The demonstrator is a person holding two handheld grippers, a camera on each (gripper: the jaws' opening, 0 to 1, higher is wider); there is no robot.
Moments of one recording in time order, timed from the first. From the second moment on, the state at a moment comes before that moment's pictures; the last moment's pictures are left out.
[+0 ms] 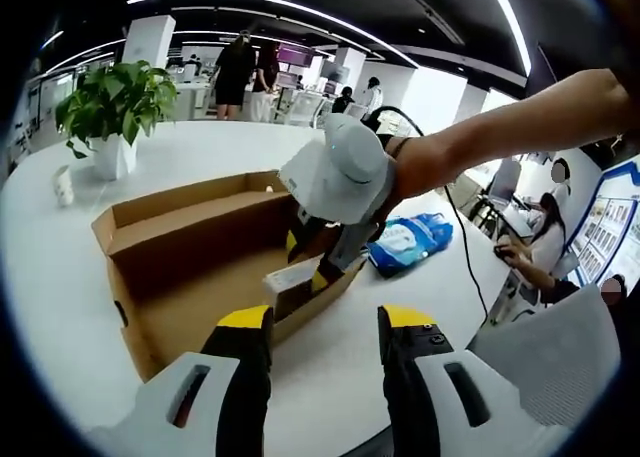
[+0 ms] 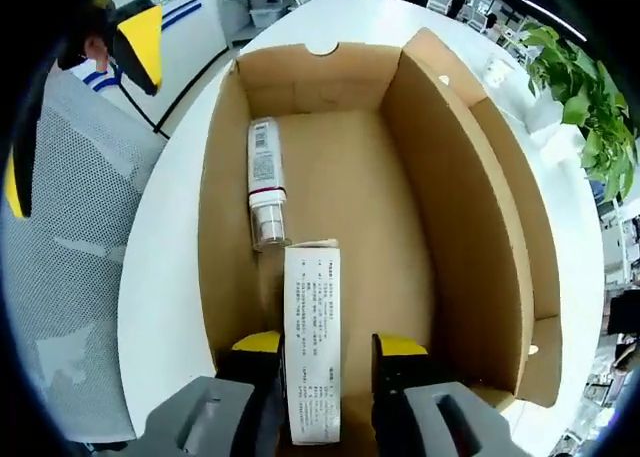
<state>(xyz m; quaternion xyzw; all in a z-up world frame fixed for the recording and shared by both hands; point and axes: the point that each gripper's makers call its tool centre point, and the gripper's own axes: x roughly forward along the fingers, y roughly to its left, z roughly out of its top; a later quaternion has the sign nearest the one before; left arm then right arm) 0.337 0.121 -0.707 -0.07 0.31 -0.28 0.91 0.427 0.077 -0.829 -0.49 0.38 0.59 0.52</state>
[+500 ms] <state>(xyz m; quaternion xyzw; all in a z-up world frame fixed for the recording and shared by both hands) 0.340 0.123 -0.710 -0.08 0.32 -0.28 0.90 0.420 0.075 -0.830 -0.46 0.41 0.58 0.53</state>
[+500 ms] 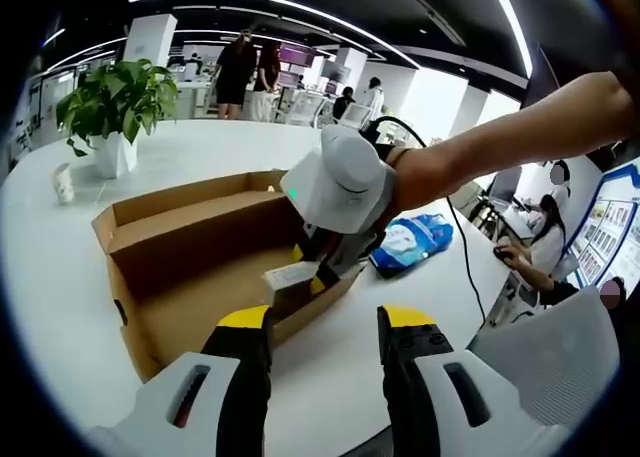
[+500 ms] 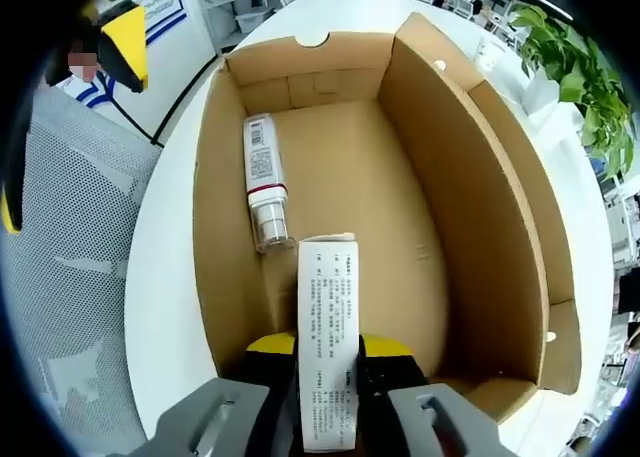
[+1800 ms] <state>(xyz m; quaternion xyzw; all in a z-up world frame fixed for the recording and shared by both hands) 0.334 0.121 -0.706 -0.08 0.32 -0.28 0.90 0.445 0.094 -0.745 -0.43 0.36 0.56 0.61</state>
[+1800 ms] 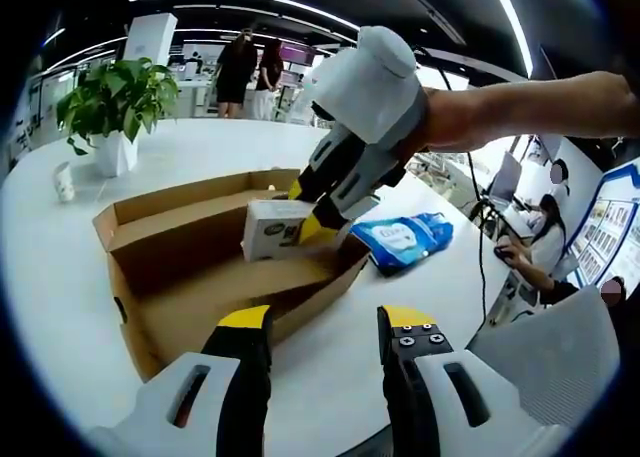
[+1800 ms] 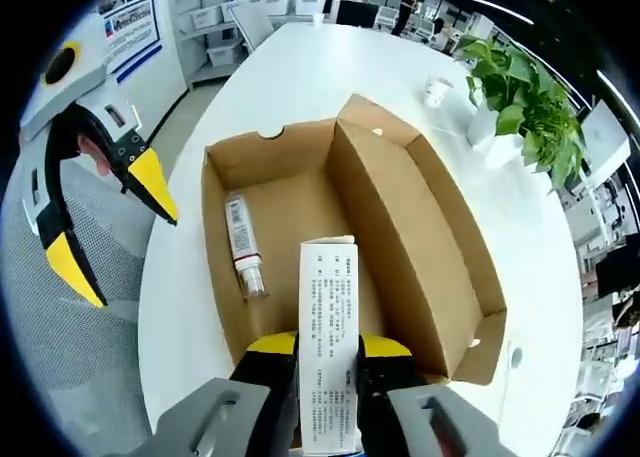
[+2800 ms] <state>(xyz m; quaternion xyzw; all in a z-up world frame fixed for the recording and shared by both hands) 0.333 0.123 -0.710 -0.07 0.32 -0.27 0.90 0.454 0.020 -0.711 -0.41 0.37 0.51 0.66</state>
